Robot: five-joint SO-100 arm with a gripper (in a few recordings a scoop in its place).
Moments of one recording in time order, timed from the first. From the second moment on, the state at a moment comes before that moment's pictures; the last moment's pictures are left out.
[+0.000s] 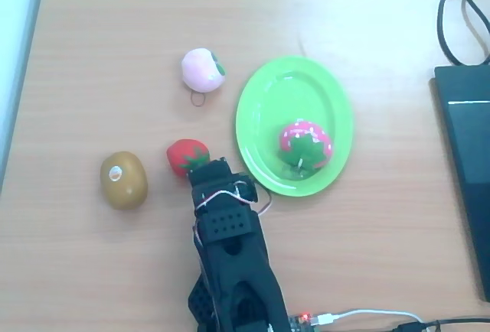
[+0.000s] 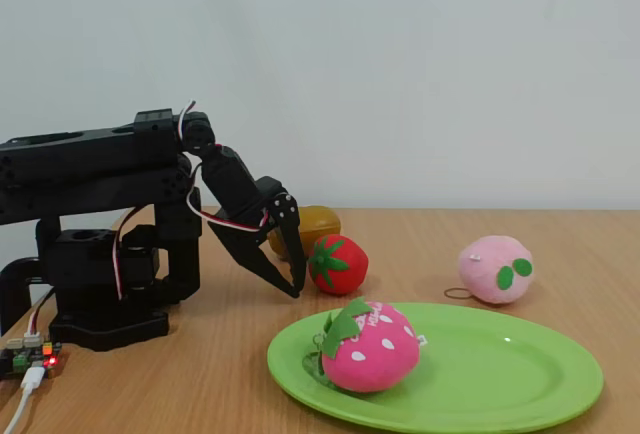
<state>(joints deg) -9.7 187.3 175.2 69.8 -10.8</state>
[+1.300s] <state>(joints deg) -25.0 146.5 112.1 100.7 -77.1</state>
